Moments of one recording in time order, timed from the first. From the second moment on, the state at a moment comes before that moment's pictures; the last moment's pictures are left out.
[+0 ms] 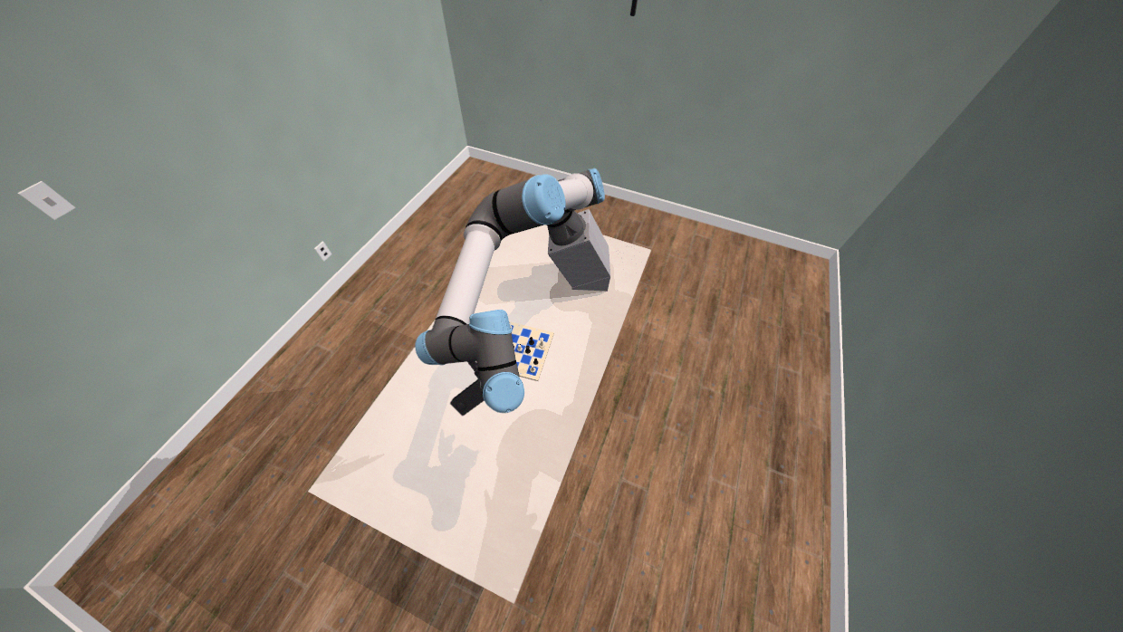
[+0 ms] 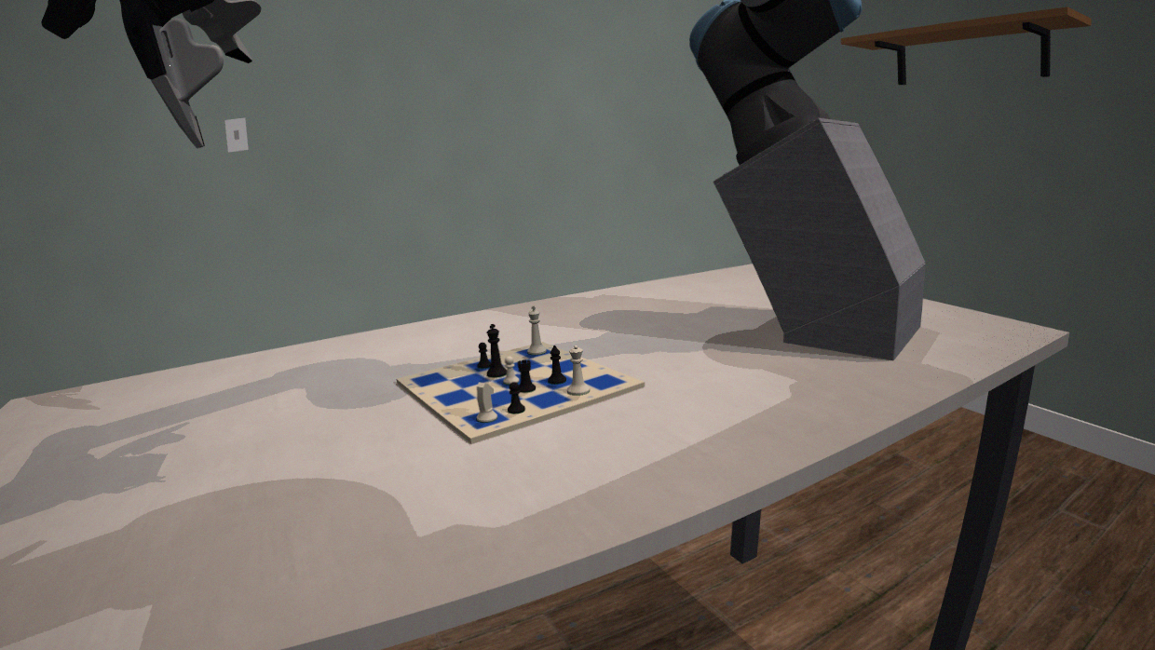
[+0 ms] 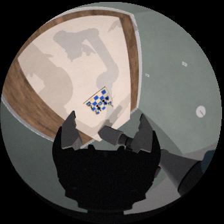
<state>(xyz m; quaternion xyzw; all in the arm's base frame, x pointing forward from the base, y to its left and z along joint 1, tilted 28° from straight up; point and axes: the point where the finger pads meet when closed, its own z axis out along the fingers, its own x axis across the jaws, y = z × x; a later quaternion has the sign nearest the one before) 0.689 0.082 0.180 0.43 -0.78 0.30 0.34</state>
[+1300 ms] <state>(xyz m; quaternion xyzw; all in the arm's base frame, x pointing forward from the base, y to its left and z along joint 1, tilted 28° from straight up) 0.689 0.041 0.119 0.66 -0.60 0.08 0.44</state>
